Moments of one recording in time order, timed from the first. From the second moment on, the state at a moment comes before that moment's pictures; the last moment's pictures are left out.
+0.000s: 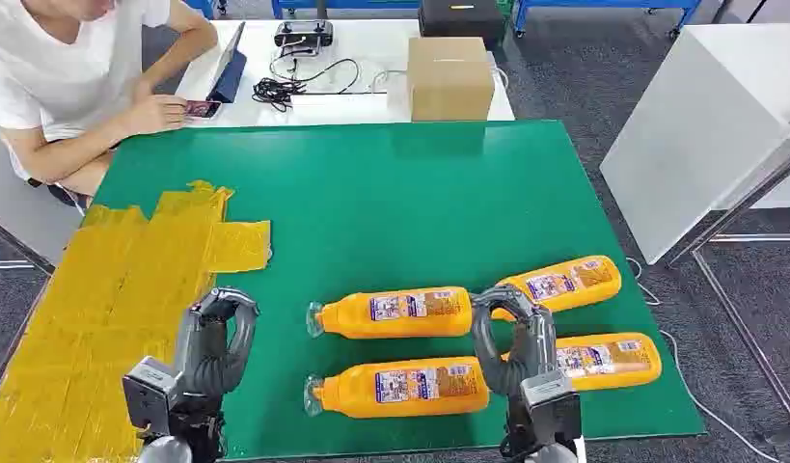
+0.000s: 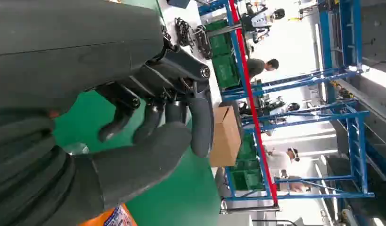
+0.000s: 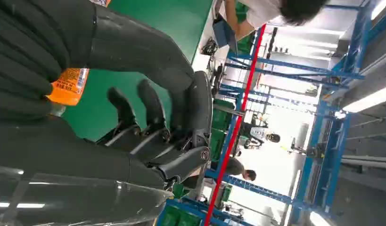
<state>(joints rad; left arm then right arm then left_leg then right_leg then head) 0.11 -0.07 -0.26 -1.71 -0.16 0.22 -0.44 0.18 0.06 0.26 -1.79 0.18 -0.20 -0.47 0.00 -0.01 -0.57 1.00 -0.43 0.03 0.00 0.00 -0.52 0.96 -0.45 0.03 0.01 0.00</state>
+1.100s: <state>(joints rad) 0.00 -0.10 -0.34 -1.66 -0.16 0.39 -0.55 -0.23 -0.03 0.54 -1.38 0.90 -0.20 -0.09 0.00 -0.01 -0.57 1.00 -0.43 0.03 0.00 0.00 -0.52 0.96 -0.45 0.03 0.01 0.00</state>
